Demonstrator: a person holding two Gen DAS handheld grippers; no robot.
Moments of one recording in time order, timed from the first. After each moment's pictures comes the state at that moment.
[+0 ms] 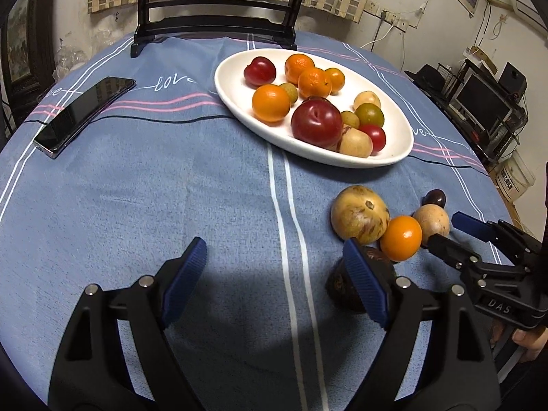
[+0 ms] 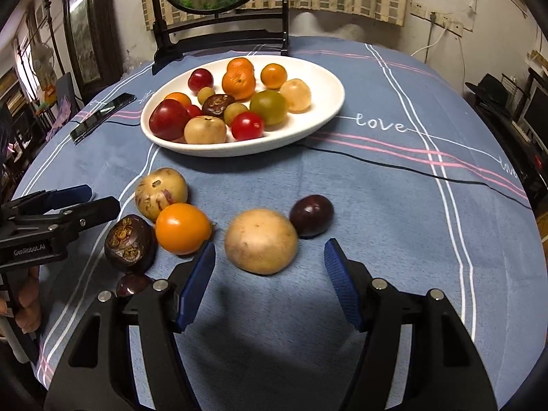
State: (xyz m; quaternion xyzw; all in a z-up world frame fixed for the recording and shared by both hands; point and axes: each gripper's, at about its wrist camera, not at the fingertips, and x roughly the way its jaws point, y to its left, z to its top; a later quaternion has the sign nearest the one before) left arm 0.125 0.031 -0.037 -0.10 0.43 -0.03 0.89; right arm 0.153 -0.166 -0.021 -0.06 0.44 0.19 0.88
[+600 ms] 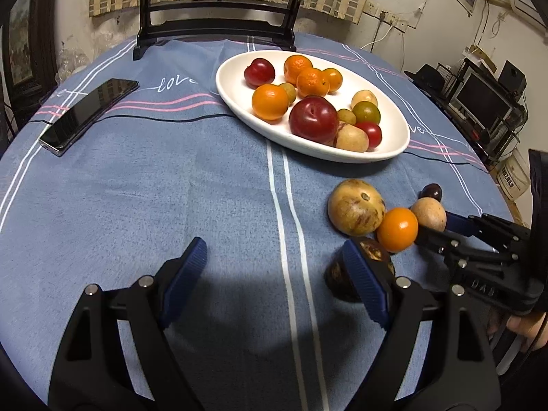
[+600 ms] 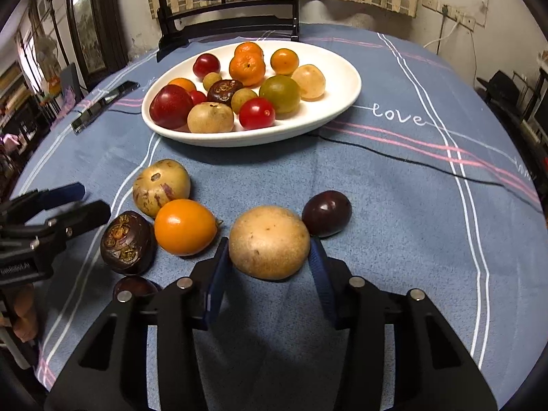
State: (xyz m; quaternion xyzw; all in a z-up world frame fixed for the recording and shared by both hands) left arm 0.113 0.027 -0.034 -0.09 0.43 -0.02 0.90; right arm 0.162 -0.166 -0.028 -0.05 0.46 0.21 0.86
